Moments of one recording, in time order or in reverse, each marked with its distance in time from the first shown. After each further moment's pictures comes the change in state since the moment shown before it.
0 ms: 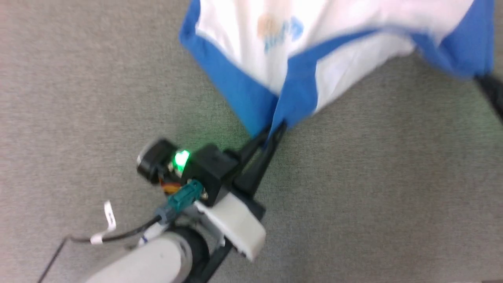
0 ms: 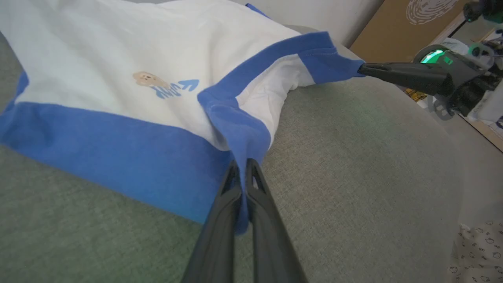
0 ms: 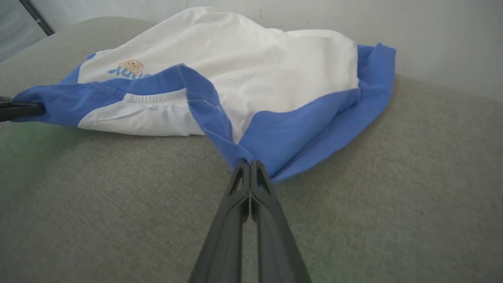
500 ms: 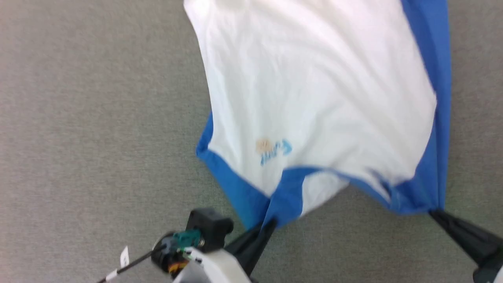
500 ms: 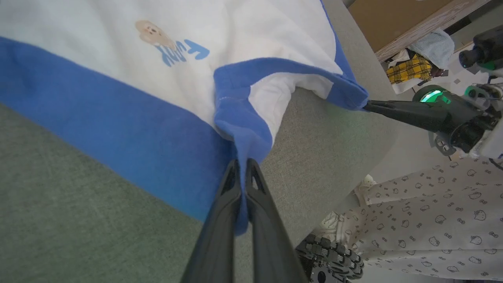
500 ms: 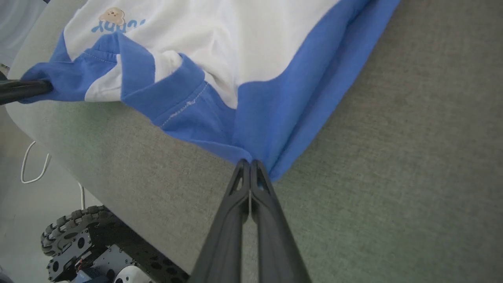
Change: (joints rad) left arm 0.315 0.023 -0.046 0.021 -0.248 0.022 0.014; right arm 0.460 0.044 -0.012 -0.034 0.094 0.000 0.180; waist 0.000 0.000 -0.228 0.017
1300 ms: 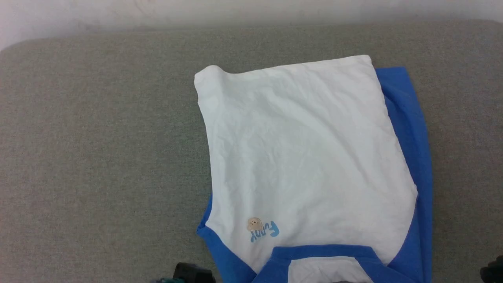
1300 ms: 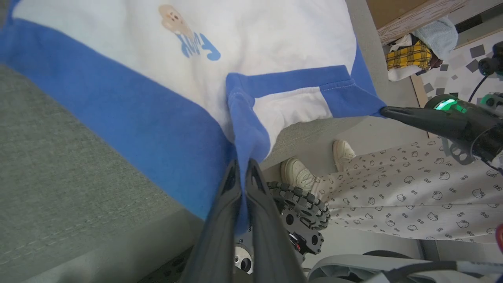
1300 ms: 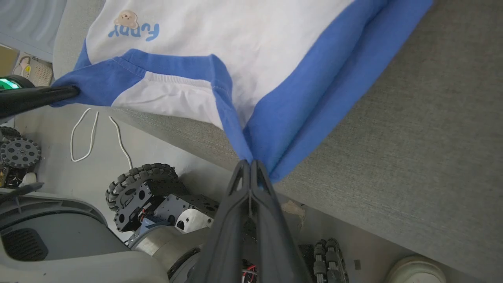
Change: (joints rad) left arm 0.267 0.094 -0.007 -0.023 -0.195 0.029 0.016; right arm 0.351 0.083 -0.131 -0.117 0.066 -0.001 0.291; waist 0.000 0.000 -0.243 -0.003
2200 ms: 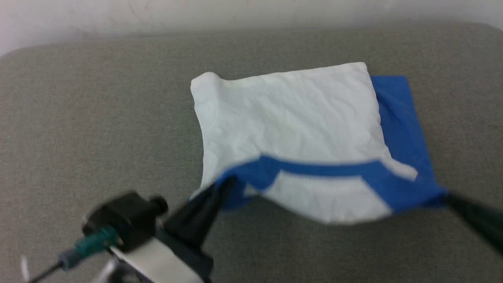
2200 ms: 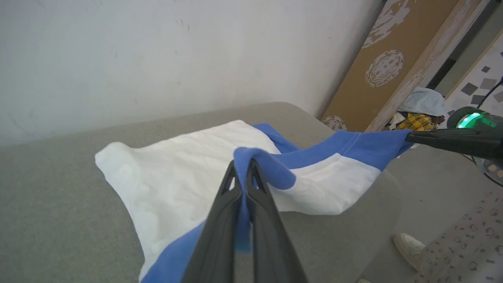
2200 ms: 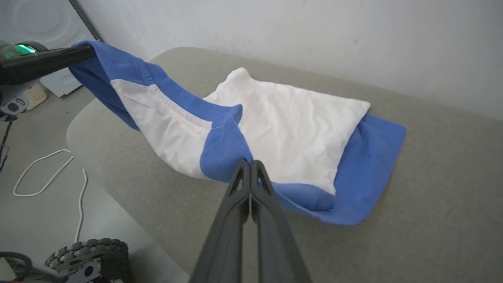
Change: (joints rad) left arm -0.218 0.114 0.175 -0.276 0.196 0.050 -0.055; right arm -0.057 0.039 -0.367 -0.362 -0.080 0.000 0.100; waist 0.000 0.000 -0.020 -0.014
